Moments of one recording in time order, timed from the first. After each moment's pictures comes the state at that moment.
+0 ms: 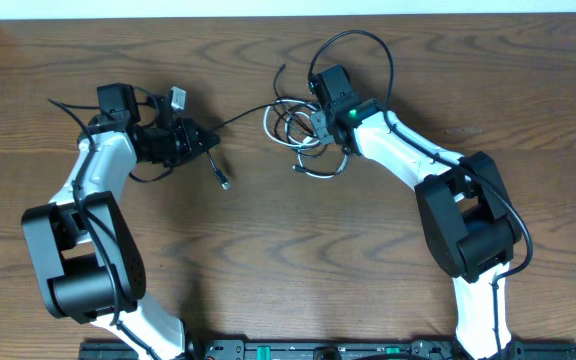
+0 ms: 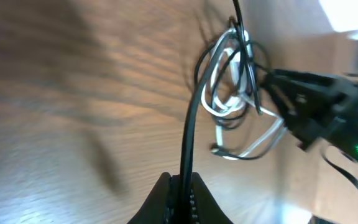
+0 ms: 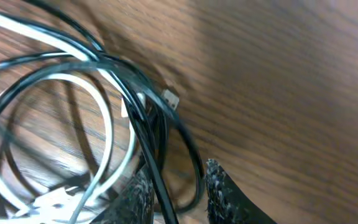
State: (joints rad) left arm 0.21 1.85 1.19 -0.57 0.83 -0.14; right arm 0.52 2.17 1.55 -0.38 0.18 0.04
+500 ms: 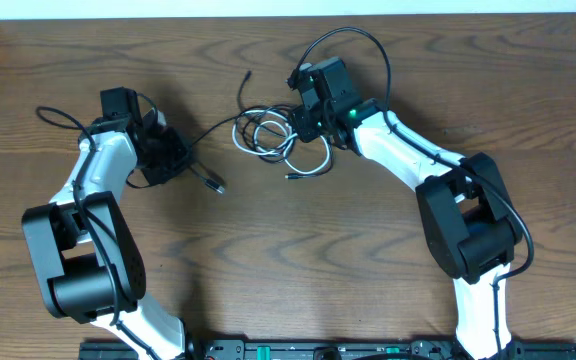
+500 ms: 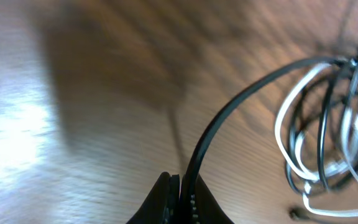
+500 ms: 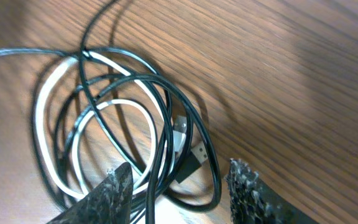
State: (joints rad) left arm 0.21 1.85 1.19 -0.67 0.37 -0.42; right arm 0.52 2.16 1.55 -0.24 -0.21 0.07
